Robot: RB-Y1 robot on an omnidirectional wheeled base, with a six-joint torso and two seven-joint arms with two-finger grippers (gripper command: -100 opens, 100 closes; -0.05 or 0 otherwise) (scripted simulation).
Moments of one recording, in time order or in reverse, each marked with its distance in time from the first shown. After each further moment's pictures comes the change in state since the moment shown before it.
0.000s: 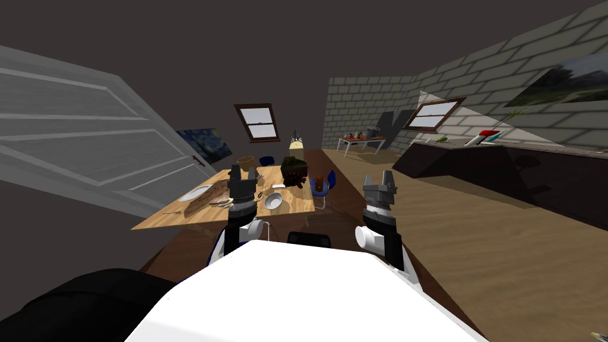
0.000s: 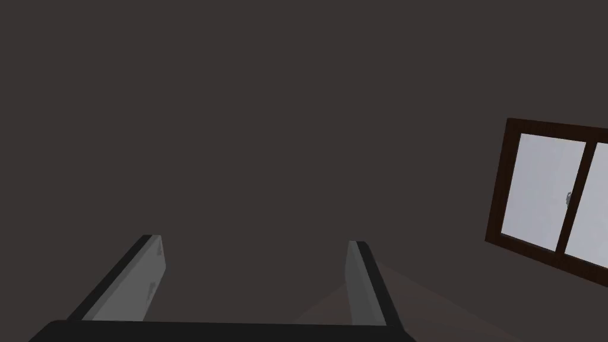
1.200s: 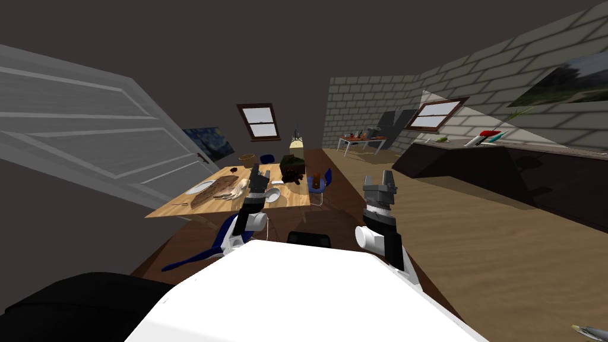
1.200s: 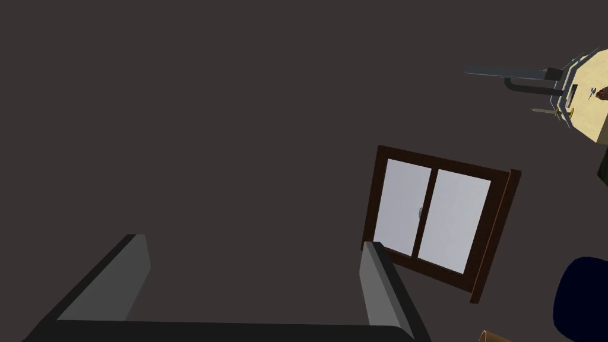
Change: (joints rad) left arm -0.137 0.102 -0.030 0.119 0.102 0.291 0.058; right arm 0.000 0.000 0.000 0.000 0.000 0.000 0.000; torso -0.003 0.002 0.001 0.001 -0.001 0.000
